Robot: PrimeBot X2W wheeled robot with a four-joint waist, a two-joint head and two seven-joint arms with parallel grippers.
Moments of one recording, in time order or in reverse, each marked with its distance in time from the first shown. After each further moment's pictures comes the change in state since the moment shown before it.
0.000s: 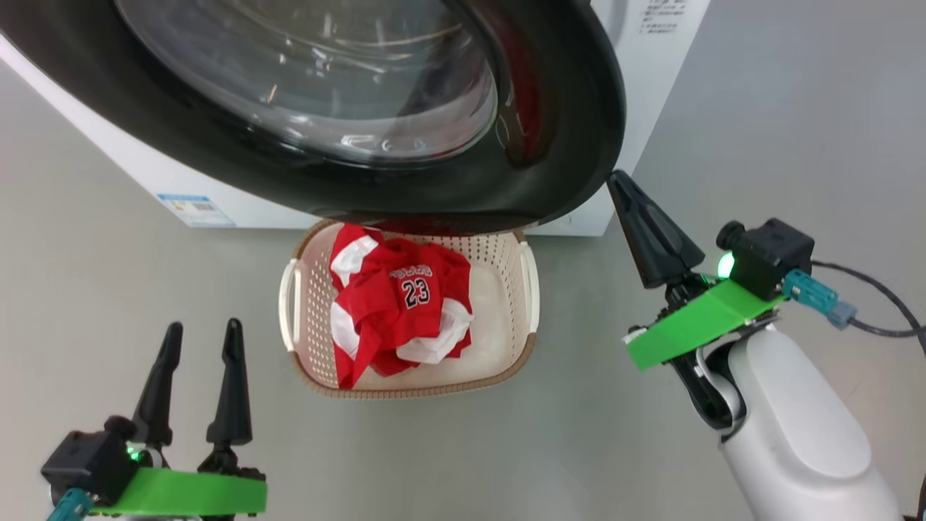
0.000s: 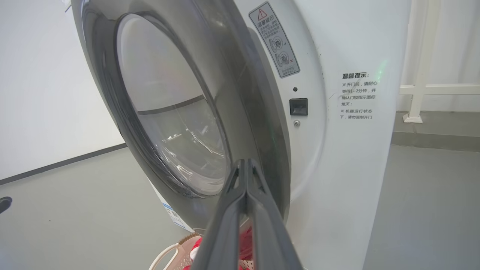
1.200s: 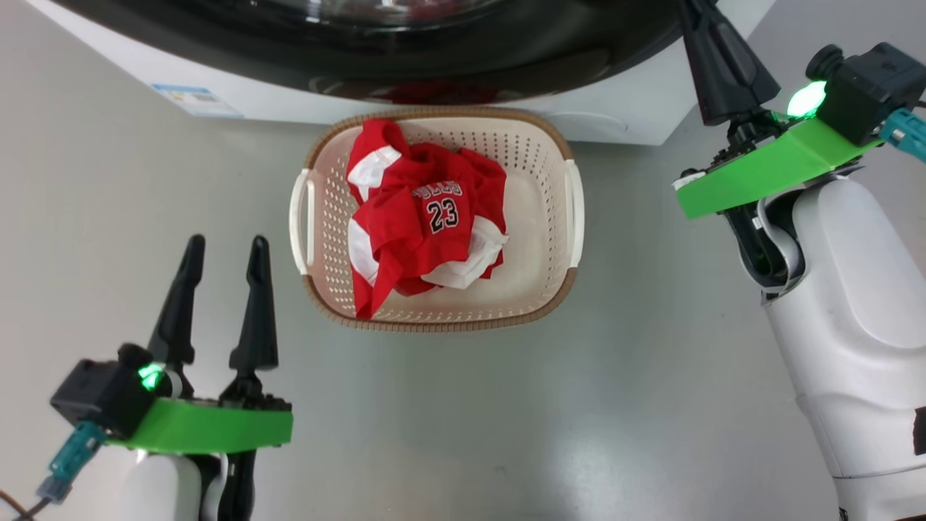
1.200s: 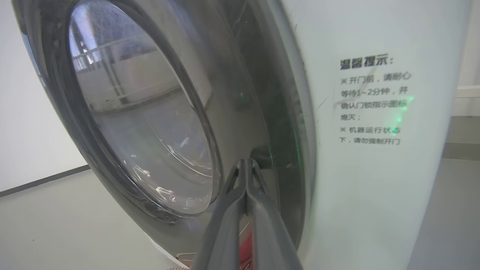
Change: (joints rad) left arm -0.152 -0.023 -0.060 -0.030 -0.001 0.000 -0.001; right arm -0.309 -0.041 -0.074 0.077 0.009 0.008 -0.001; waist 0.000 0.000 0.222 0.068
